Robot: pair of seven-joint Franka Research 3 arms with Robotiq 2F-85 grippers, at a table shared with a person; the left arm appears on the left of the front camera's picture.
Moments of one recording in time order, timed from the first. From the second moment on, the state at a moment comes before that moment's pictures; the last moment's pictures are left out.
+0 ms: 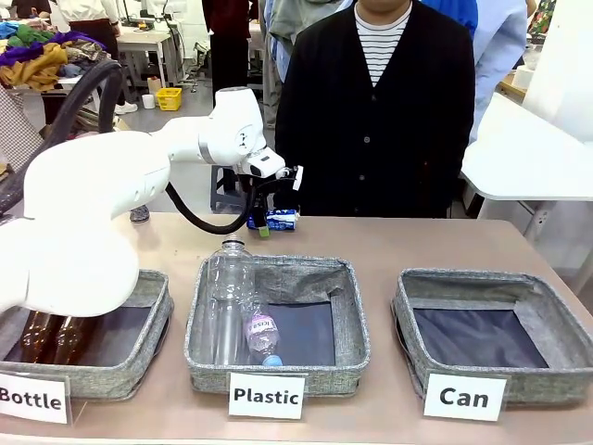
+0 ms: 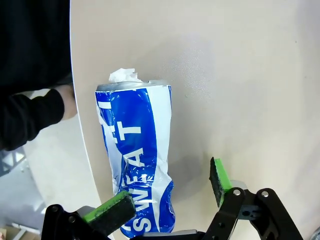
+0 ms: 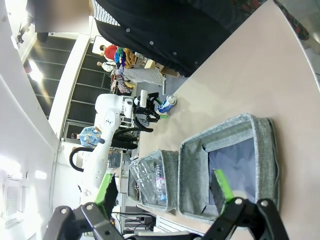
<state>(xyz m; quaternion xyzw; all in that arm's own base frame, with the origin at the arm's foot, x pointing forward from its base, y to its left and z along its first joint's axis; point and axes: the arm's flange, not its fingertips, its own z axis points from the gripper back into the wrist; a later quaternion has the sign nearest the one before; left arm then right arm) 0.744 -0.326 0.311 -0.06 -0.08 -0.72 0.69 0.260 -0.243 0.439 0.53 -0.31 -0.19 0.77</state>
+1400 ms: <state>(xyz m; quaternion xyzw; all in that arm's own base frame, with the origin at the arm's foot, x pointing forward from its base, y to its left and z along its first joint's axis) 0.745 -0.319 0.321 -0.01 -0.05 -0.71 0.71 0.260 -0.243 0.439 0.53 -0.31 -0.19 0.77</state>
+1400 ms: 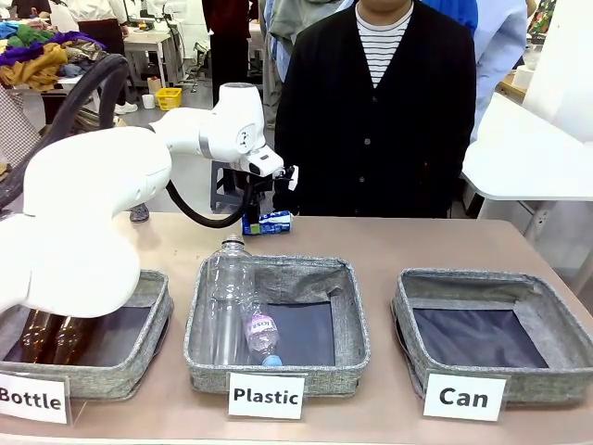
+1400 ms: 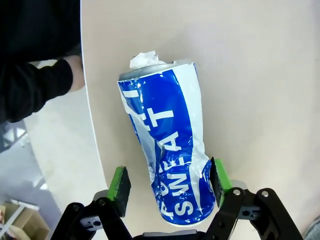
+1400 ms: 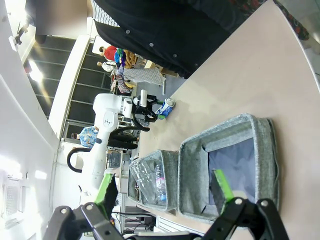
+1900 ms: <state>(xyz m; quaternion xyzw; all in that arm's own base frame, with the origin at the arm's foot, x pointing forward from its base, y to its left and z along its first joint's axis) 0.745 -0.317 0.331 0.00 -0.05 -0.71 0.70 0.260 -0.243 0.439 0.53 -0.31 -0.19 0.77</state>
